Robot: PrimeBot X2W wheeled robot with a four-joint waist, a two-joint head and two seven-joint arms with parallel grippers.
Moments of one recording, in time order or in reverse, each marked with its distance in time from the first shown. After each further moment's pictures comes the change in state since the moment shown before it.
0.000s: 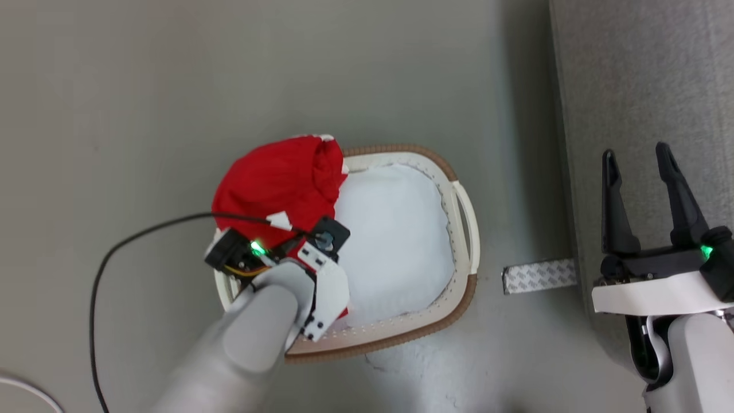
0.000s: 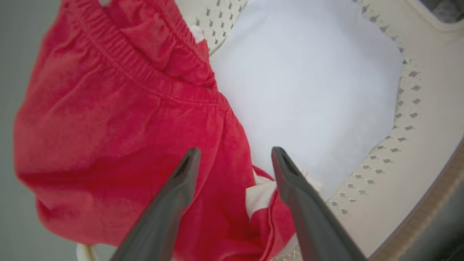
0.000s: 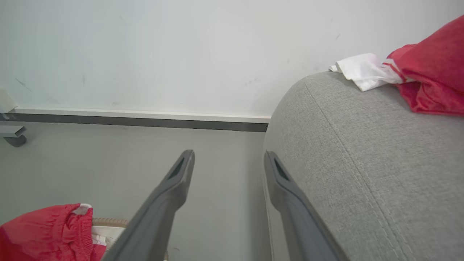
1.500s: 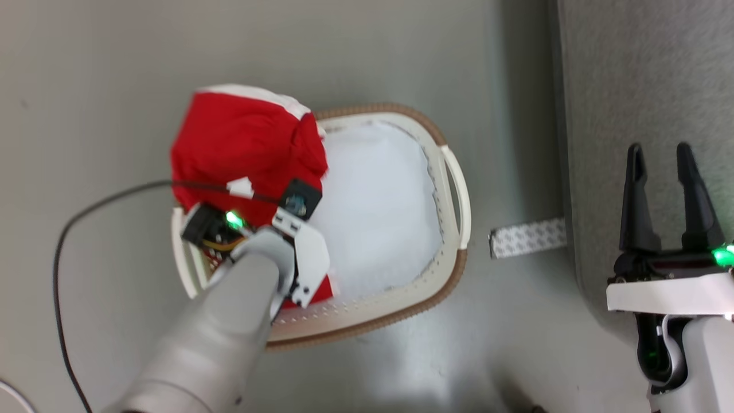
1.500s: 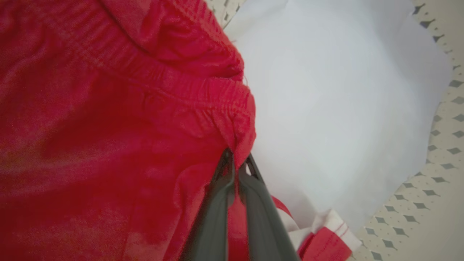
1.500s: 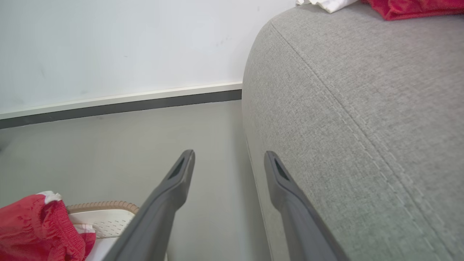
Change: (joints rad) left arm -0.182 0.001 -0.076 0.213 -0.162 0.033 -0.123; right arm 0.002 0.001 -0.018 -0.028 0.169 0.000 0.000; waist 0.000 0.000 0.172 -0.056
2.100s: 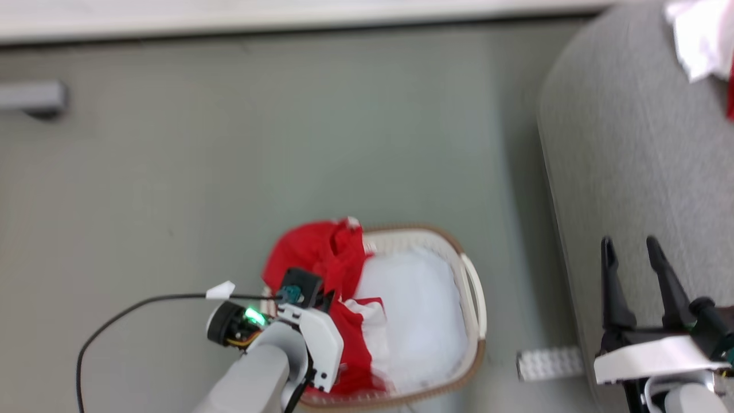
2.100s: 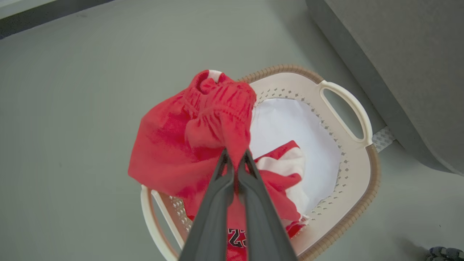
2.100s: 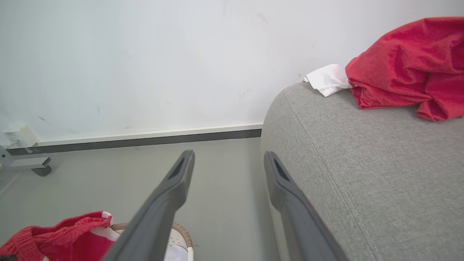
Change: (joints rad) left arm 0.282 0.001 -0.033 -0.136 -0.246 -0.014 -0.144; right arm 0.147 0.001 -0.010 0.133 -0.086 0.000 0.000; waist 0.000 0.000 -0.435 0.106
